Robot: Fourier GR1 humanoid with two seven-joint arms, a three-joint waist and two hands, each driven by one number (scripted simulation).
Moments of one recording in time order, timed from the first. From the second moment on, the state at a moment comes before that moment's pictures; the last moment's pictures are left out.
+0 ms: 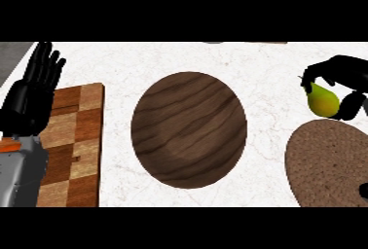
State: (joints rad) left arm -0.33 0.28 0.16 -1.51 0.14 0.00 0.00; right arm -0.77 -0.65 0.12 -0.74 0.97 0.33 -0.72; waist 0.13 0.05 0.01
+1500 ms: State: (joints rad) left arm -0.32 0.29 0.19 -1.47 0.13 0.02 0.00; right arm -1.38 -0.55 0.01 -0.38 0.66 0.44 -0.89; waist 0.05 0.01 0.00
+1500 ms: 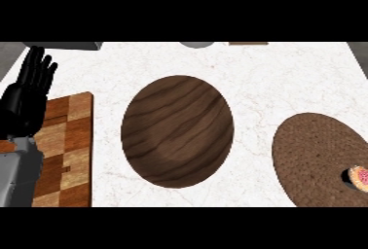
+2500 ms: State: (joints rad) left arm -0.27 0.31 0.23 -1.47 0.13 0.02 -0.01; right arm -1.32 -0.18 0.23 -0.62 0.60 0.53 -0.61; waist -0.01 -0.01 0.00
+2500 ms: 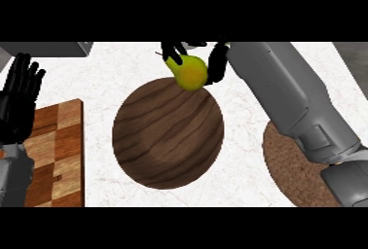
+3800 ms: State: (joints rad) left arm -0.26 0.28 0.21 -1.50 0.11 0.02 -0.01; right arm -1.09 -0.02 0.09 -0.60 0.30 0.37 -0.41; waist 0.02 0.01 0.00
